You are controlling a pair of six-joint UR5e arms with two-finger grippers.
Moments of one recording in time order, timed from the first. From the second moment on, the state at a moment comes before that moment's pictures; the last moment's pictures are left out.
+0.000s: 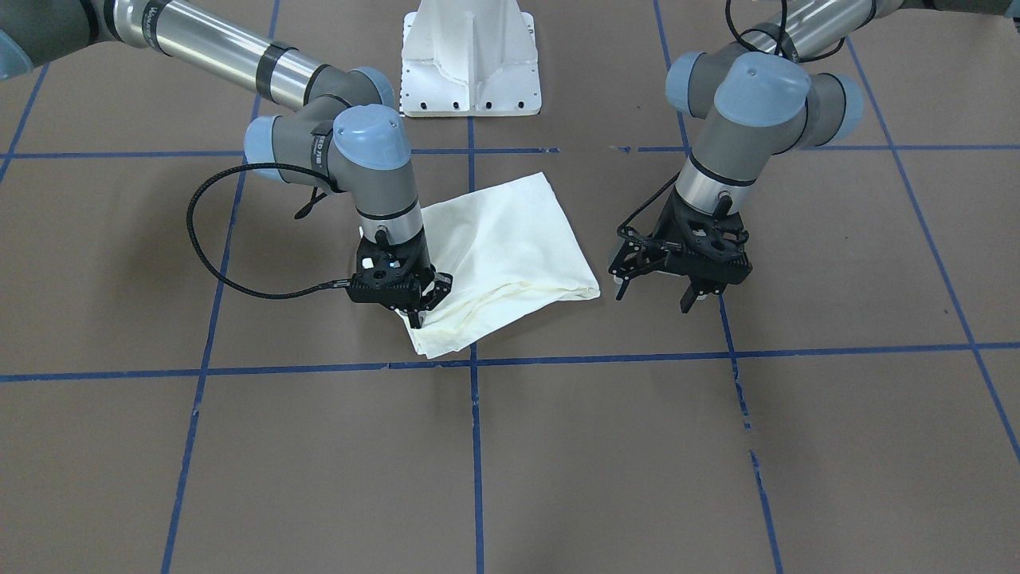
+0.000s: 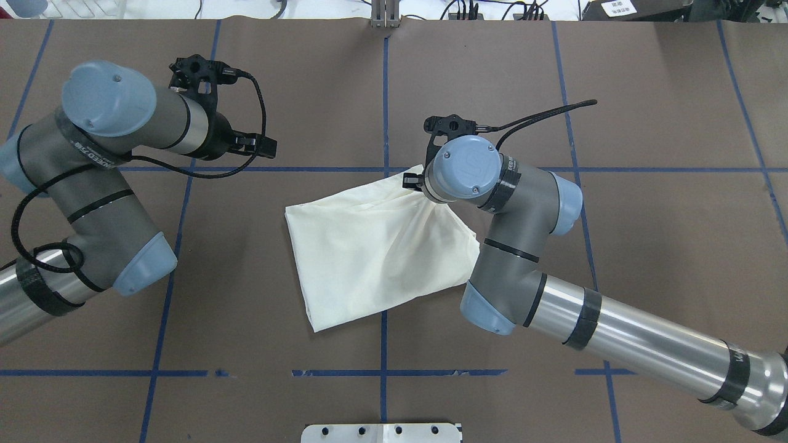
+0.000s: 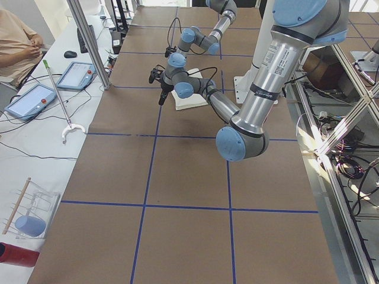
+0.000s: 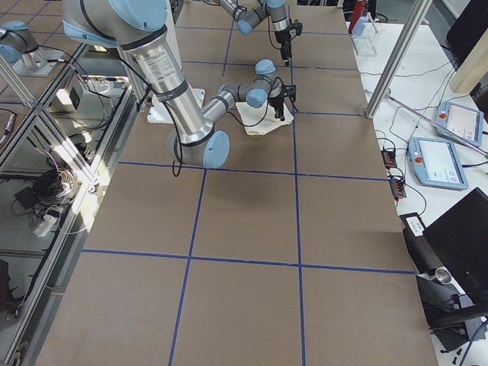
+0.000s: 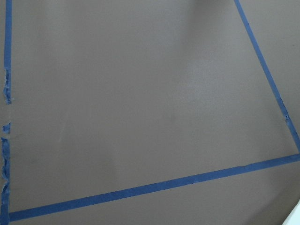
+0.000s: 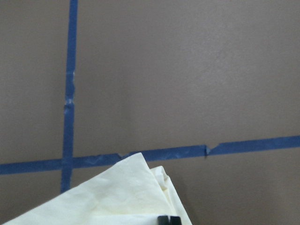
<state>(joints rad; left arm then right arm) -0.76 -2.03 -1.71 -1.97 -1.85 -0.95 0.55 -0.91 1.49 -1.30 1.62 1.31</state>
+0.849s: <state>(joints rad) -0.75 -2.03 -1.70 -1.98 -1.85 -0.98 0.54 -1.02 1.64 -1.41 1.55 1.32</state>
